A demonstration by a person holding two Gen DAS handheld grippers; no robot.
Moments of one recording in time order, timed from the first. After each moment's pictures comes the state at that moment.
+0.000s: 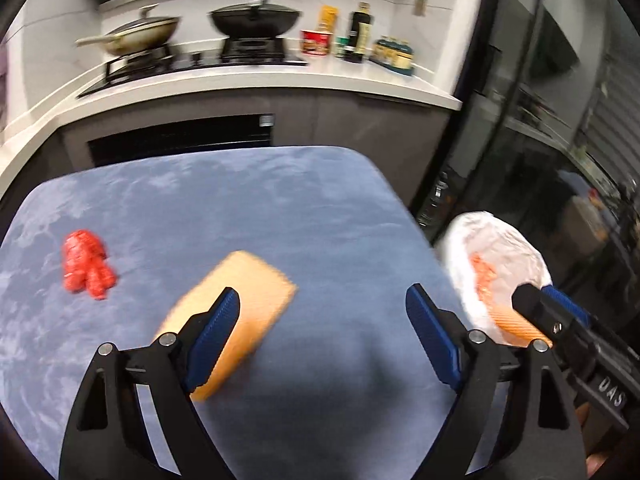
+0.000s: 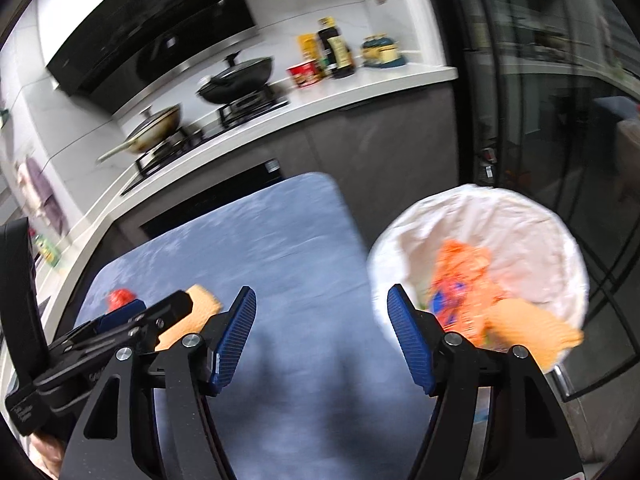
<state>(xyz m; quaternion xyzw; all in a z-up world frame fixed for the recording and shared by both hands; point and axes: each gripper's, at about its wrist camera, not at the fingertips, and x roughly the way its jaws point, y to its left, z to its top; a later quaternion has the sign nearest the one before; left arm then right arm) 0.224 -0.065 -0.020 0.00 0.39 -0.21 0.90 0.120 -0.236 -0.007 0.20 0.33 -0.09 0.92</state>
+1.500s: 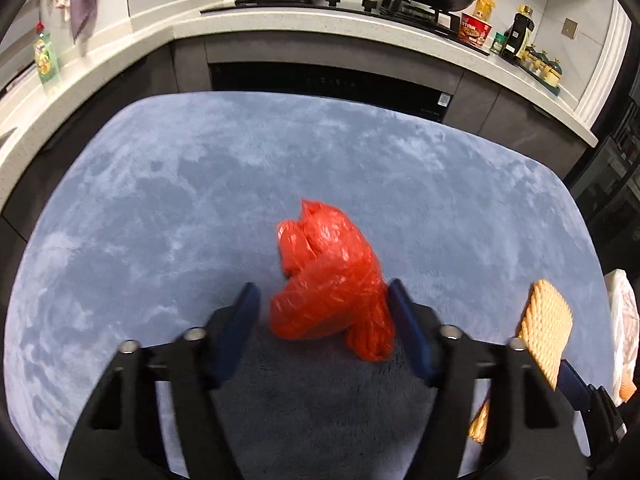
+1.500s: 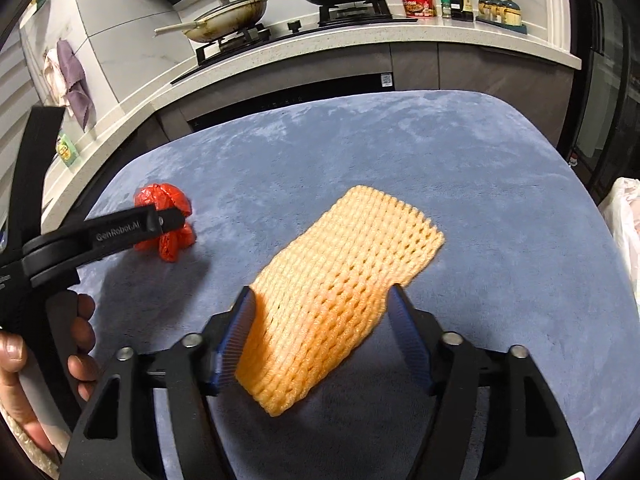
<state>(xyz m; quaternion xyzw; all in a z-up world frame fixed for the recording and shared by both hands) 0.342 0.114 -0.088 -0.04 0.46 -0.05 0.89 0.237 -0.056 -0.084 0.12 0.42 0.00 0.90</state>
